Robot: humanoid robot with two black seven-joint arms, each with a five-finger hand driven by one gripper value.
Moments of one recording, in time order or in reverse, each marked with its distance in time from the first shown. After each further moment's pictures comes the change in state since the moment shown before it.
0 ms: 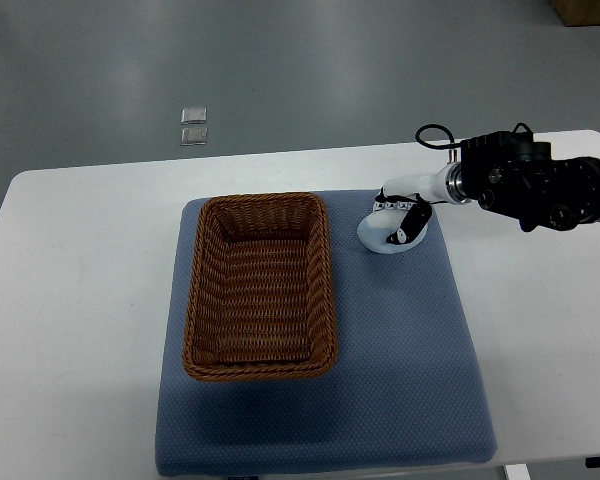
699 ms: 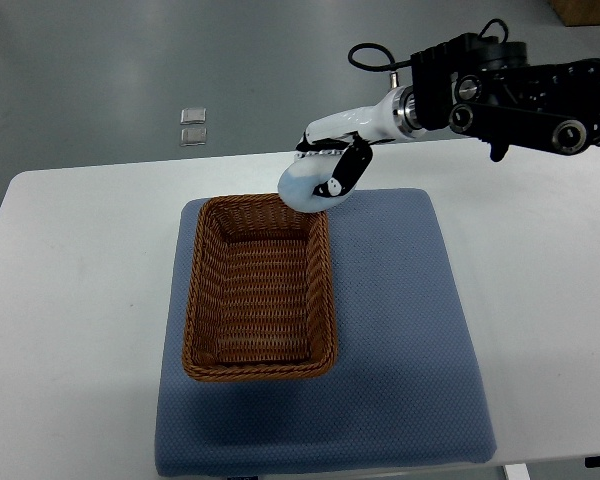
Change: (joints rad) left arm 0.001 0.000 -0.005 0.000 0.000 -0.001 -0.001; right arm 0.288 0.038 0.022 0.218 0.107 0.084 0.029
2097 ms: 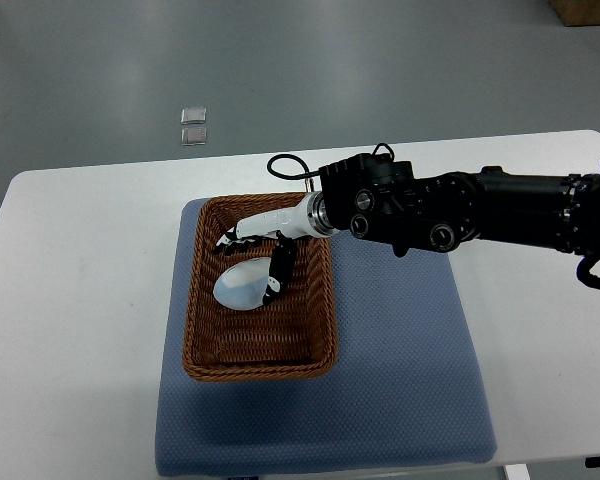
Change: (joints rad) left arm -0.001 0.000 -0.004 0.003 0.000 0.000 0.000; right arm -0.202 0.287 0.025 -0.172 0.000 -0.068 0.011
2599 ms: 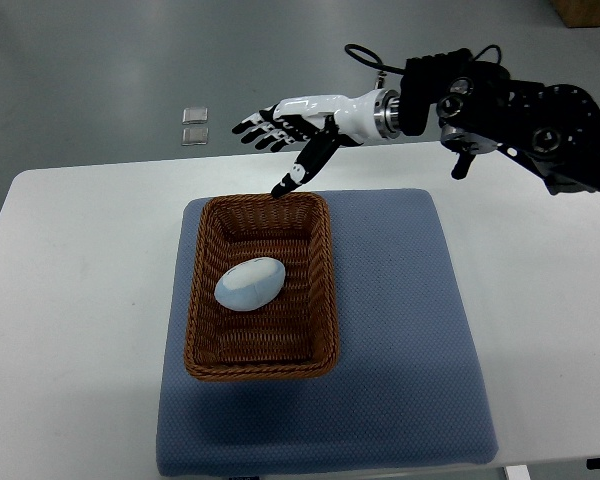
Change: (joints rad) left arm 0.000 0.000 0.000 0.001 0.000 0.003 -0.001; right arm -0.133 -0.280 0.480 0.000 0.195 0.145 0.005
